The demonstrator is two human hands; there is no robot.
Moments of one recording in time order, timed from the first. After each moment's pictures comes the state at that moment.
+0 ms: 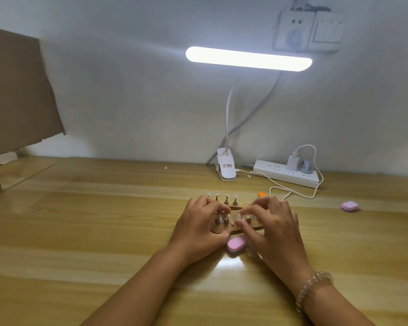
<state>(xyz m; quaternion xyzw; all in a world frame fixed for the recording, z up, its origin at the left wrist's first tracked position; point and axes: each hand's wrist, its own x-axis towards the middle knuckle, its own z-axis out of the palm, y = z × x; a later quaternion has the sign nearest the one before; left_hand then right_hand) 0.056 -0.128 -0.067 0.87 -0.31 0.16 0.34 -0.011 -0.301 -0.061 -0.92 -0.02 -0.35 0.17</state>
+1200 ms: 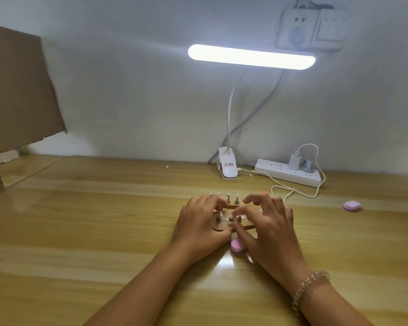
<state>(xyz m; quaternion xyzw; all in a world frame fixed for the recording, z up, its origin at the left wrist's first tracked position) 0.054 -0.129 -0.066 0.89 -0.28 0.18 0.32 -0.013 -0.288 -0.058 -0.92 -0.06 -0.36 0.14</state>
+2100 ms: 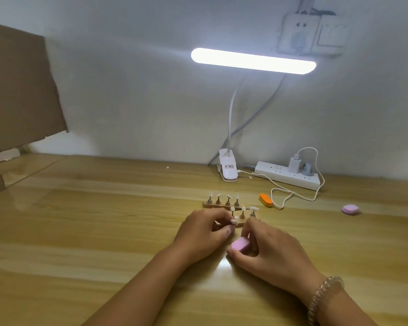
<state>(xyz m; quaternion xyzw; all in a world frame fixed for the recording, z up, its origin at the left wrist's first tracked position) 0.055 -0.129 -0.067 0.86 -0.30 0.06 0.40 -0.031 -0.299 -0.055 -0.97 -0.06 -0.16 0.15</state>
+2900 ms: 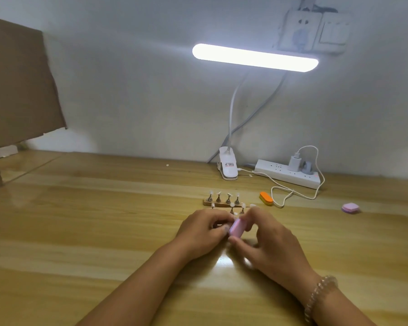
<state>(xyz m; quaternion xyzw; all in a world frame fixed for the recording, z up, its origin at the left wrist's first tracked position) 0.057 -0.126 -0.065 0.86 -0.32 -0.01 0.40 -0.026 -0.295 -0.059 -0.94 -0.07 -0.25 0.24</state>
